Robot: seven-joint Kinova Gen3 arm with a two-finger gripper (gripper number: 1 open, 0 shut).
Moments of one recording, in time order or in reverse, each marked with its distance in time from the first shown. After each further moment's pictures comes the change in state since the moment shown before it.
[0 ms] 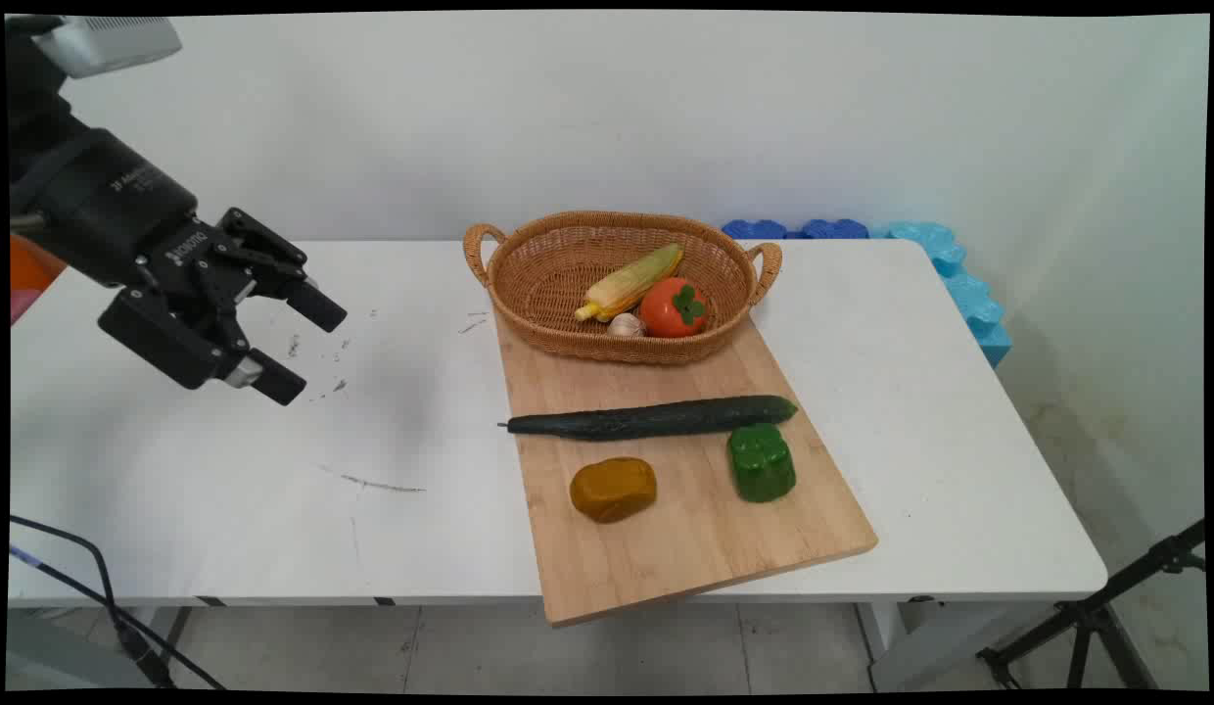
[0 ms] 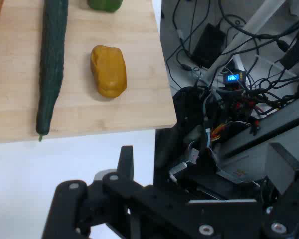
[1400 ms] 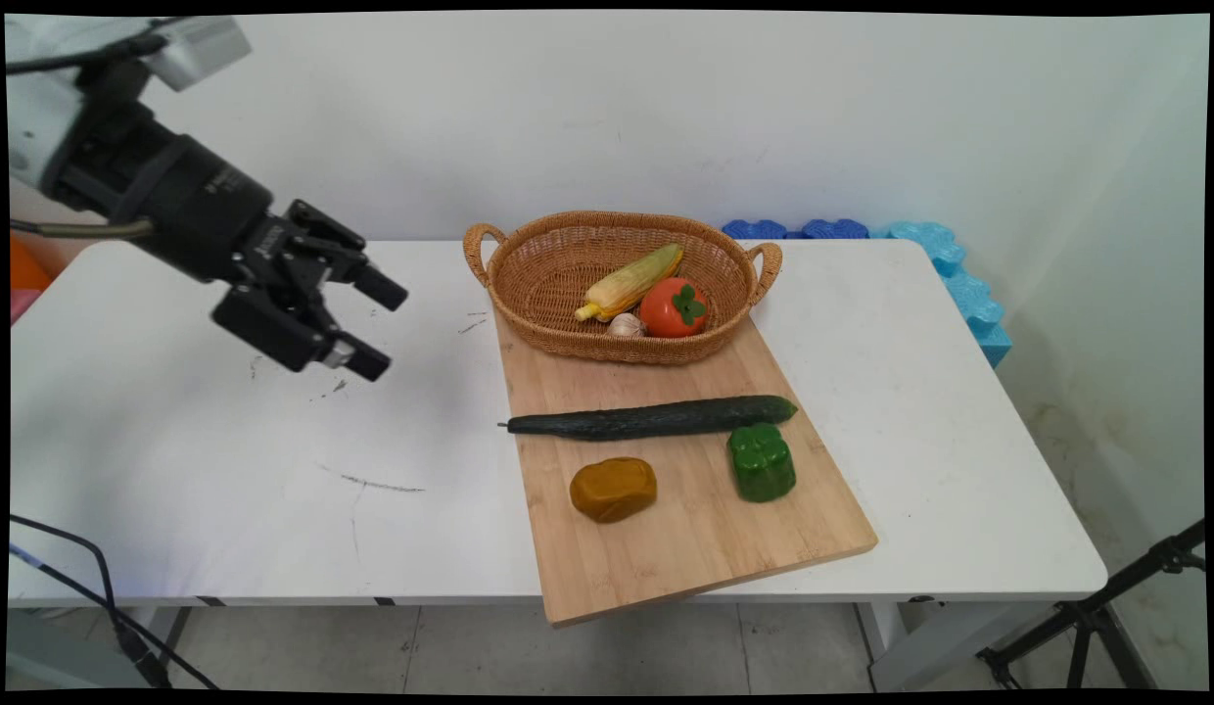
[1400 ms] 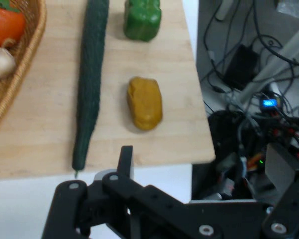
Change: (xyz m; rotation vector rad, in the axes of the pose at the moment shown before) arm 0.020 -0.011 0.035 0.084 0.051 0.009
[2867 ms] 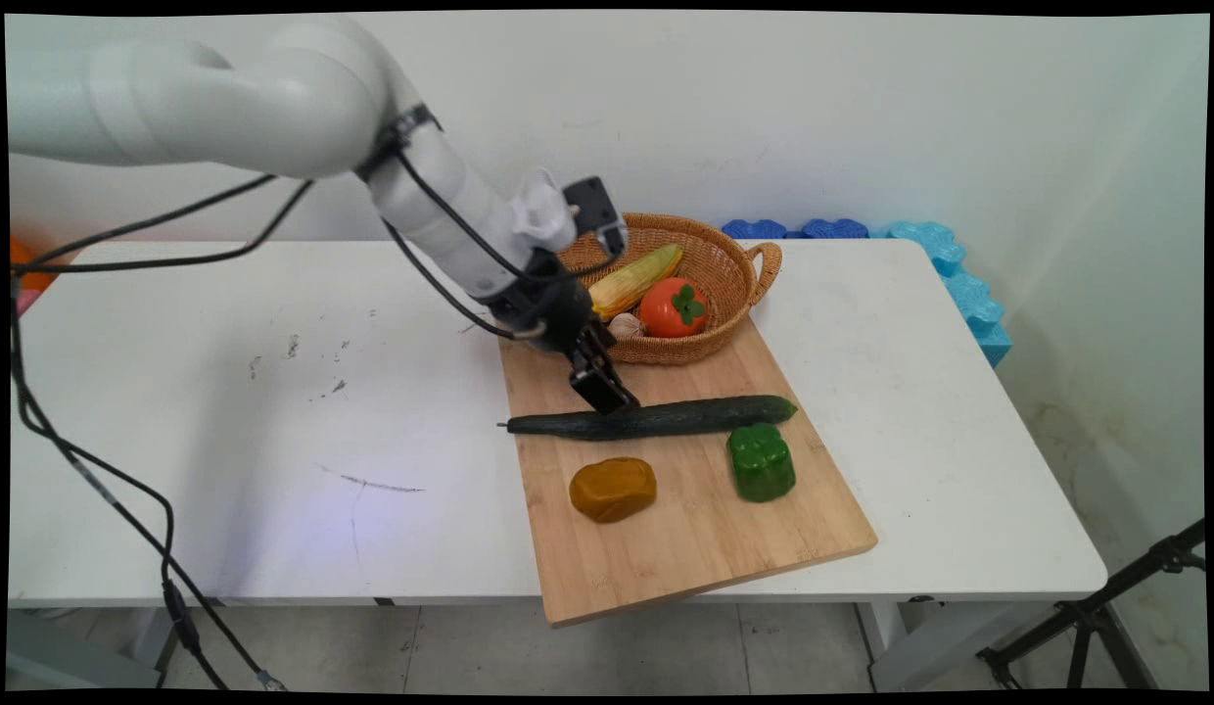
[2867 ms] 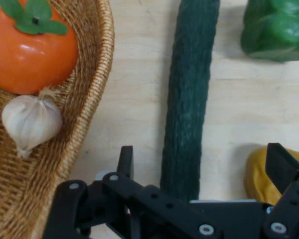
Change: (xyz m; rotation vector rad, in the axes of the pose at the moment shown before) arm 0.086 -0.053 0.249 0.216 -0.186 0.005
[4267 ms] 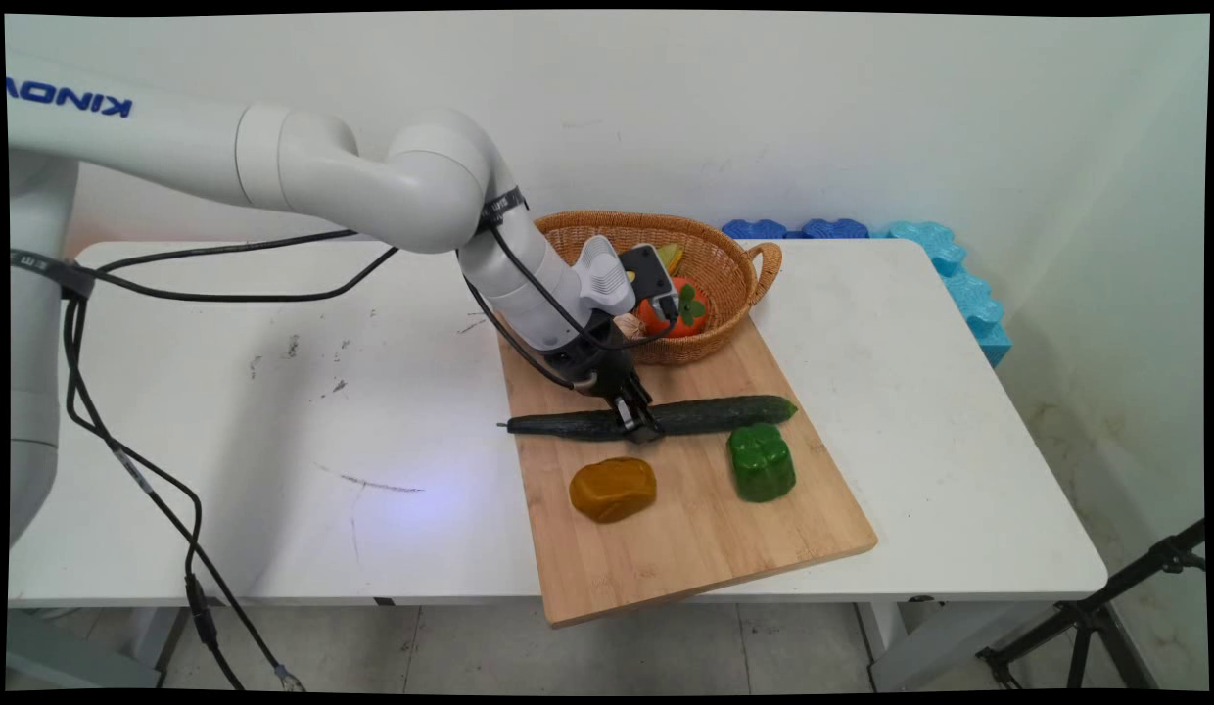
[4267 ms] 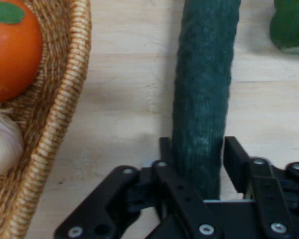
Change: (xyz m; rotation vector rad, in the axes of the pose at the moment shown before) arm 0.006 0.005 0.078 0.005 -0.058 0.006
